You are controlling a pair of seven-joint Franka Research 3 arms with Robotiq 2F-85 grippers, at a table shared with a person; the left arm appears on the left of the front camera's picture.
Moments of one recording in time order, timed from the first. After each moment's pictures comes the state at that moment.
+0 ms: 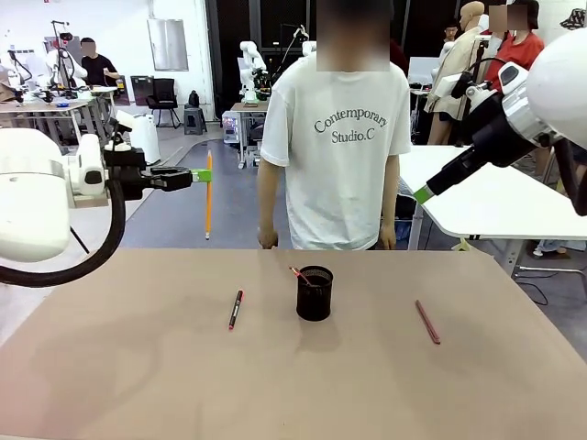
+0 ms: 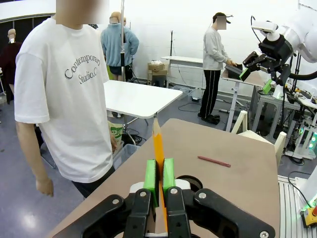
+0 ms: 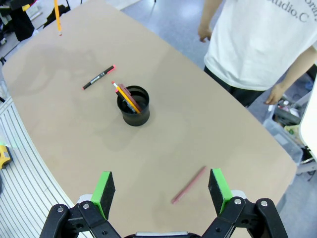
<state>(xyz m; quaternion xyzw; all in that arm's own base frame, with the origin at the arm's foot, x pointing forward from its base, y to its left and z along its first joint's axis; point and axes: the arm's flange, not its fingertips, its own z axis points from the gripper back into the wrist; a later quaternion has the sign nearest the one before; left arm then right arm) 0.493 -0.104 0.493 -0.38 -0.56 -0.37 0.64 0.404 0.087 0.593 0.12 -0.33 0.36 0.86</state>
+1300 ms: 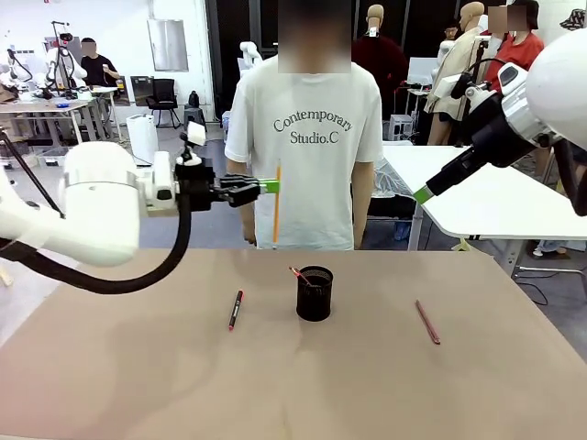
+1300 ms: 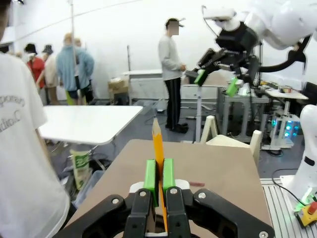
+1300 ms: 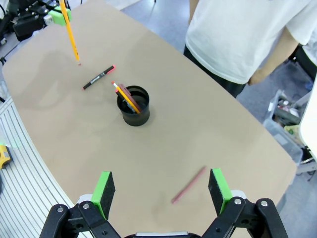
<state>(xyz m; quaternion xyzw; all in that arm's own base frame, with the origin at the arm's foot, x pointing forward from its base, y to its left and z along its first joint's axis) 0.499 -0.231 0.469 -0.44 -0.55 -0.45 0.55 0.404 0.087 0.593 0.12 -0.33 0.36 0.86</state>
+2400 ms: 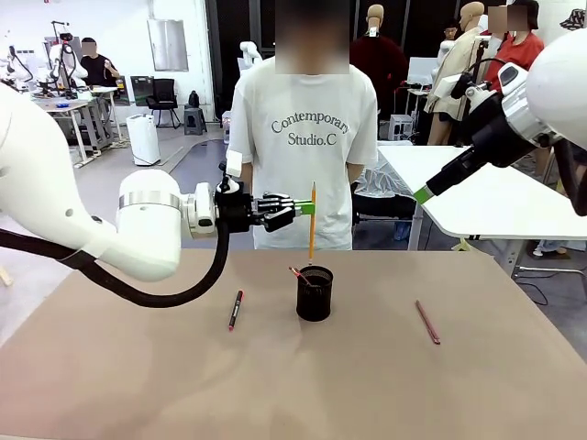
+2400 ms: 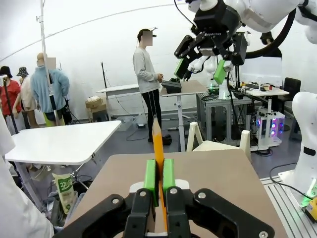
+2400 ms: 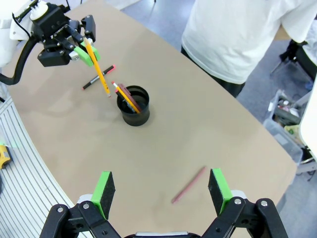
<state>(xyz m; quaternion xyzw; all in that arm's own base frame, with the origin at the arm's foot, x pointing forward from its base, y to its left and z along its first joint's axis) 0.523 -0.291 0.417 -0.47 -0.56 -0.48 0.48 0.404 0.087 0.593 0.12 -0.33 0.36 0.86</state>
